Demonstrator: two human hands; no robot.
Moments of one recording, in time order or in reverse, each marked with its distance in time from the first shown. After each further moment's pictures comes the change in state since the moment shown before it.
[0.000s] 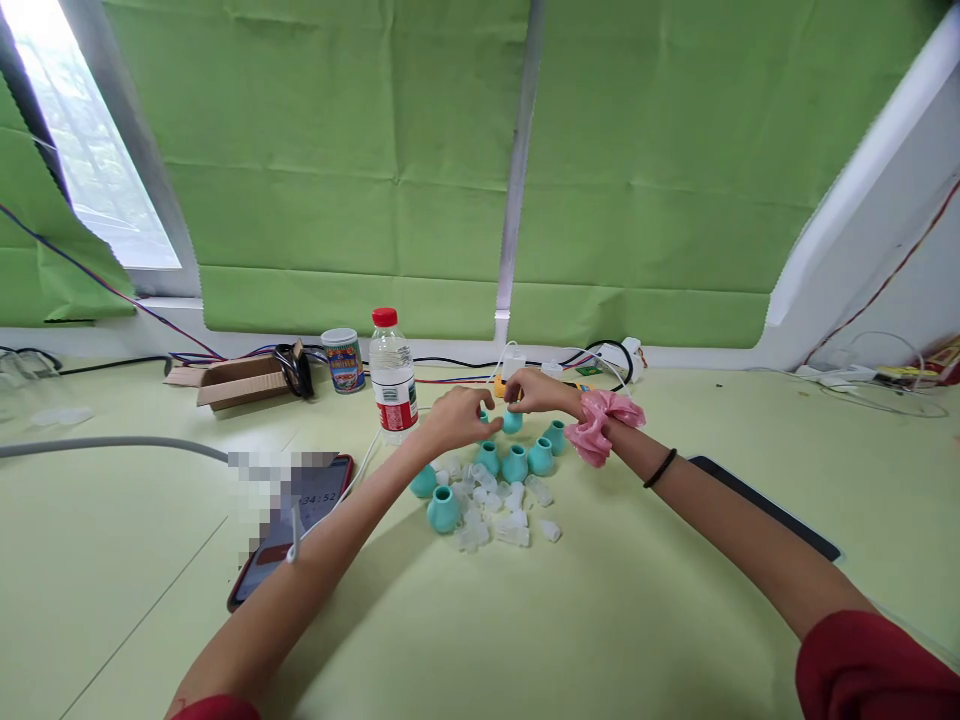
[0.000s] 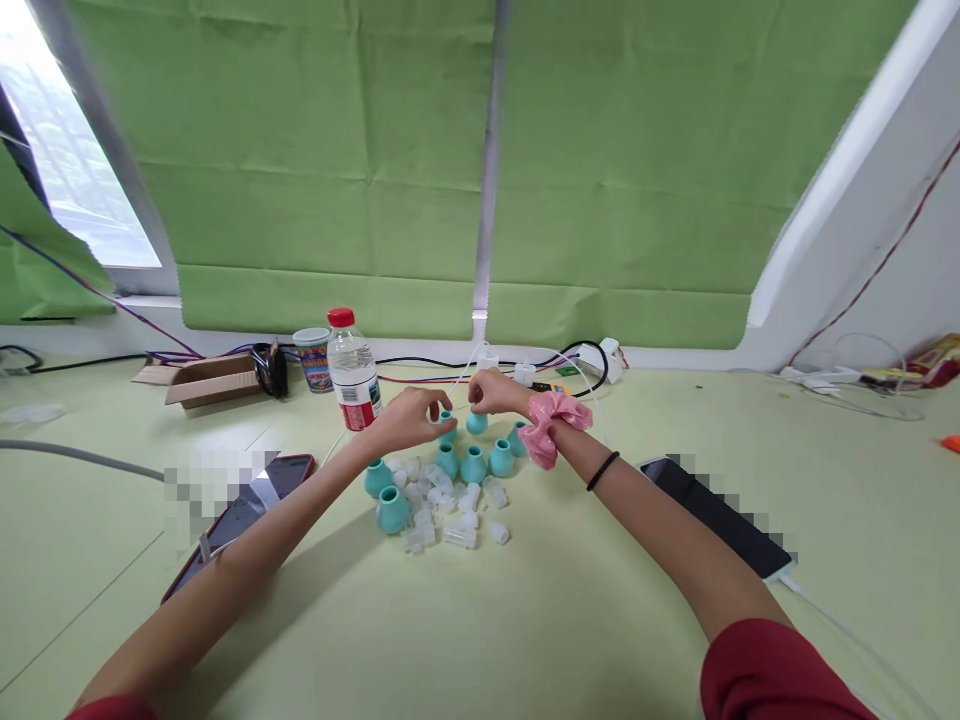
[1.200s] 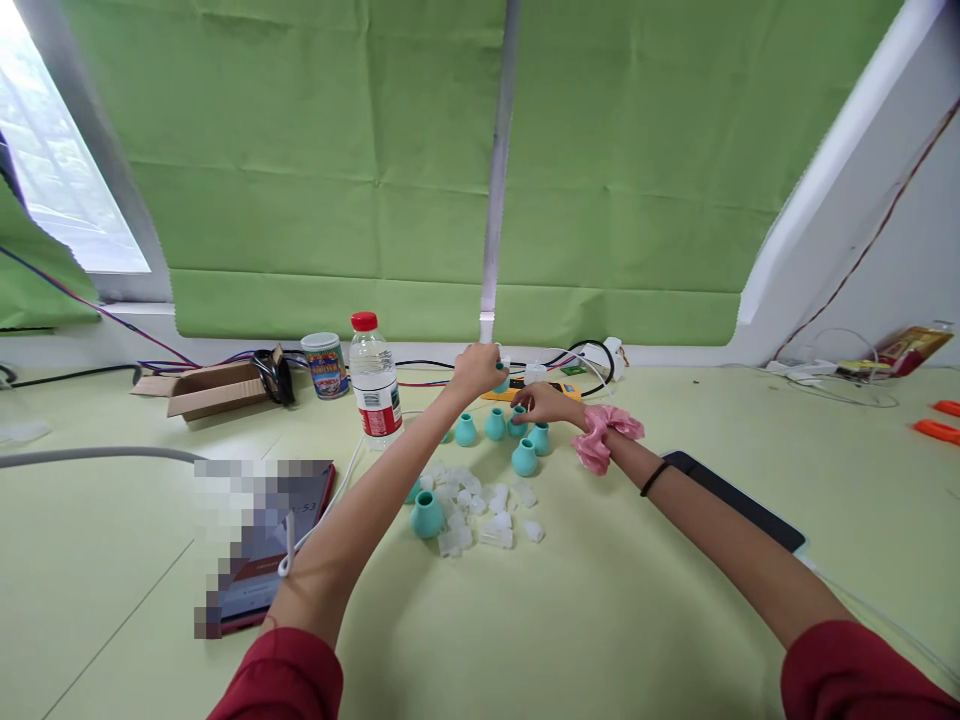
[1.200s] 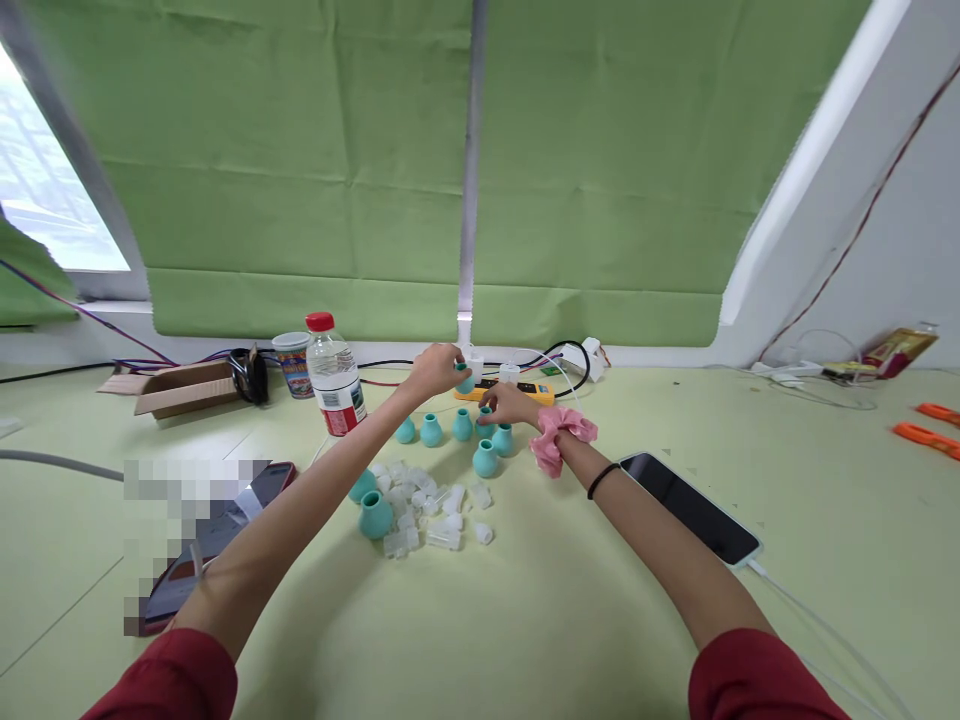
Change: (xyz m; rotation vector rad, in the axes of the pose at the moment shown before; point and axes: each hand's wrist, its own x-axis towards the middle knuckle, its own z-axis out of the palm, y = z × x) left_hand 0.095 0.024 -0.006 0.078 0.128 -0.149; right_hand -0.026 0.054 0.007 0.018 0.146 0.087
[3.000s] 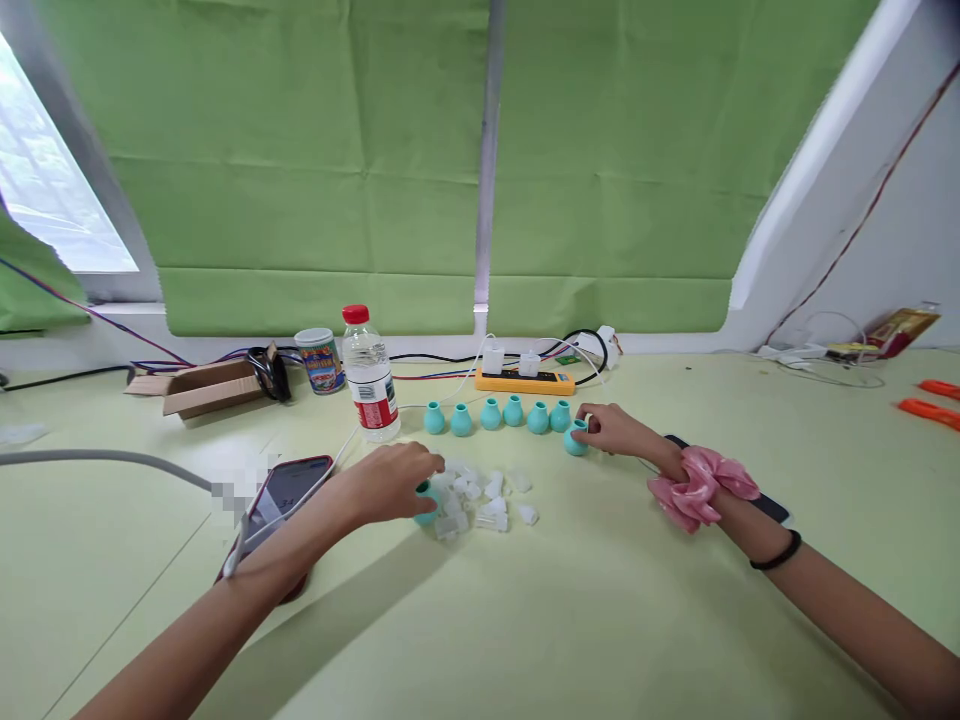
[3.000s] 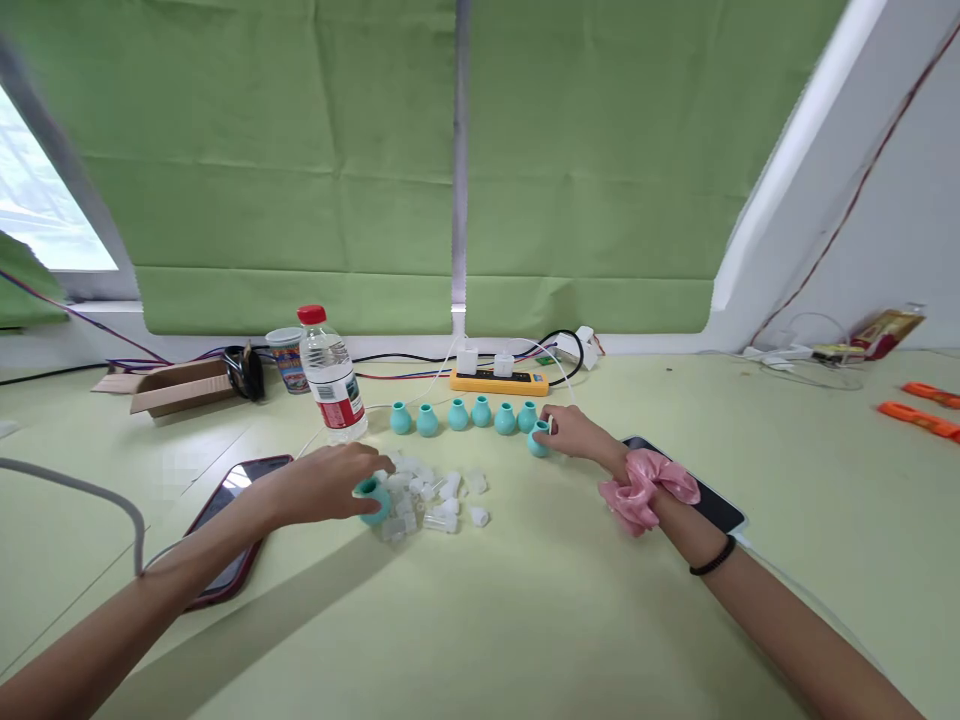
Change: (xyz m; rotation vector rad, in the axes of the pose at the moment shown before) left_hand -0.169 -0.043 -0.035 0.104 -0.428 0.279; right_hand -0.120 0.008 -0.013 -0.080 0.038 0.305
